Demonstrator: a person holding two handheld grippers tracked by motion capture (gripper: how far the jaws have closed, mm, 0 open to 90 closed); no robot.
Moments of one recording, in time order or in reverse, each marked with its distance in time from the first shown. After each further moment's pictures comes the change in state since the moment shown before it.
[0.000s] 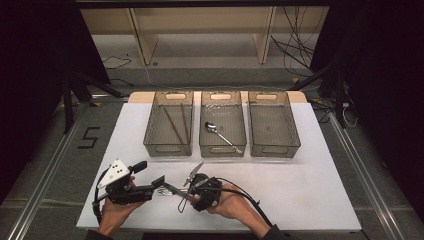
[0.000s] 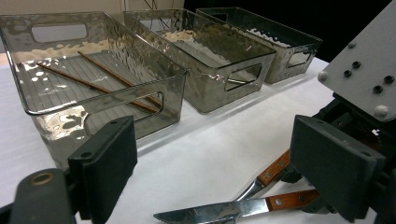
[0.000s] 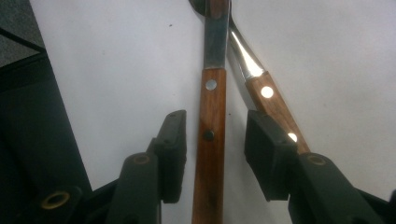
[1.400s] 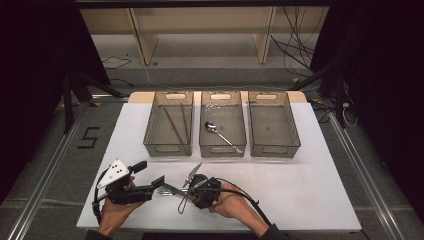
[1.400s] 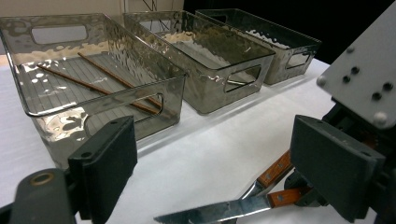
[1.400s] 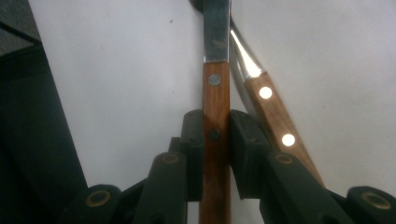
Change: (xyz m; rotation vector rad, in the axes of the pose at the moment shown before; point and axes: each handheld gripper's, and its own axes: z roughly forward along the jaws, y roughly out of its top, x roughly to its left) left arm 0.000 0.000 -0.001 -0.010 0.001 0.001; right arm 0.001 0.001 -0.002 0.014 -0.011 -0.026
